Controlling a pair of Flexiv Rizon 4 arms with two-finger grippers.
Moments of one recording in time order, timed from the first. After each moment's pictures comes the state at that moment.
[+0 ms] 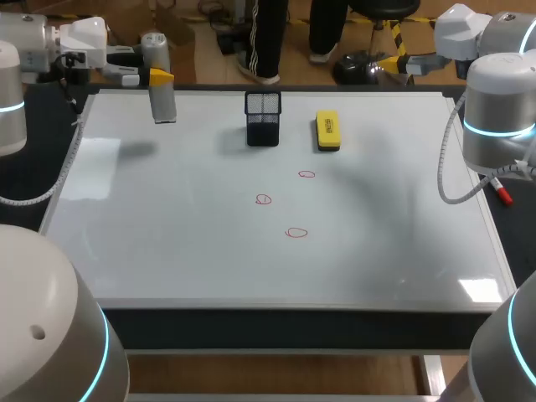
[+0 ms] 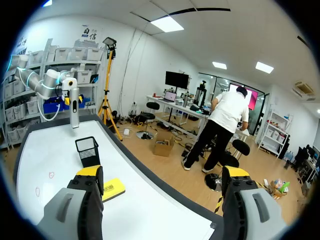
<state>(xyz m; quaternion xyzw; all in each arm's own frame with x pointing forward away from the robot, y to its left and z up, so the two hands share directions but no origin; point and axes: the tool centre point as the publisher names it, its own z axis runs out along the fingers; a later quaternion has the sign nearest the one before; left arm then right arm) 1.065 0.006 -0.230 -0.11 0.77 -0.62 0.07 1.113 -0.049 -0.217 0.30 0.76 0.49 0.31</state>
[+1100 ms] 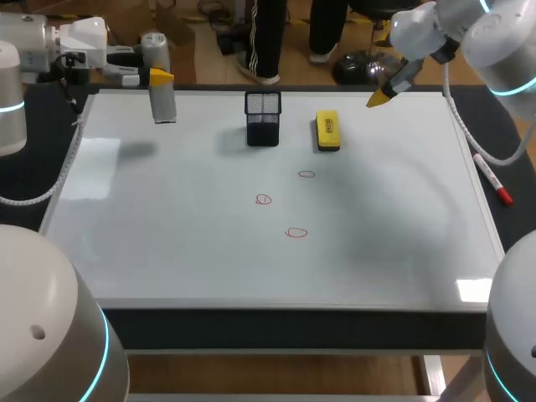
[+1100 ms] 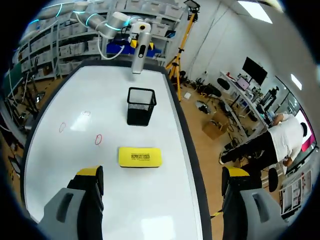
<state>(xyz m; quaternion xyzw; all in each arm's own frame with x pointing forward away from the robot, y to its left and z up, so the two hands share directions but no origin) 1.065 0.006 -0.229 -0.11 0.77 -0.62 0.07 1.083 0.019 -0.281 0.02 0.93 0.32 0.15</state>
